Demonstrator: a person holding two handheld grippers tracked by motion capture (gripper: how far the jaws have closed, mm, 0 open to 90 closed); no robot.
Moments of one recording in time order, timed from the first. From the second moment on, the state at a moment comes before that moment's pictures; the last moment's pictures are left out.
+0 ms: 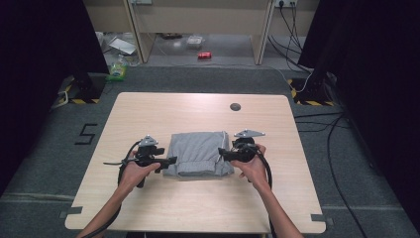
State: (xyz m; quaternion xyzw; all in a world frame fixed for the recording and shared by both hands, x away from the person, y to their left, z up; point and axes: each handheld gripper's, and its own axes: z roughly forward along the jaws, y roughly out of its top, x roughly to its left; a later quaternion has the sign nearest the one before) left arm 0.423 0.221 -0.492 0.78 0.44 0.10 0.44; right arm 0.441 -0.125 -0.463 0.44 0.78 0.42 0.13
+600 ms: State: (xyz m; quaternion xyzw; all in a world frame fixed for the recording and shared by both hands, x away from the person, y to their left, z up) left arm 0.382 0.212 -0.476 0.79 0.40 0.10 0.46; right arm 0.411 -0.125 -0.465 0.43 0.79 0.42 0.13
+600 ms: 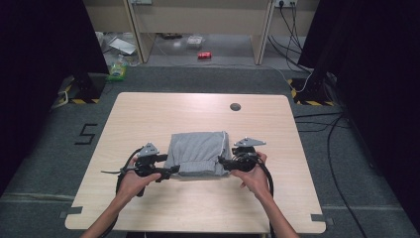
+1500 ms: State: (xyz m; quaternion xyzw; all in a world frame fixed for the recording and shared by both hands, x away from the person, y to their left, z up) left arm 0.333 0.235 -0.505 0.80 0.39 0.11 0.44; right arm 0.351 -0.144 -0.481 0.42 0.80 0.41 0.12
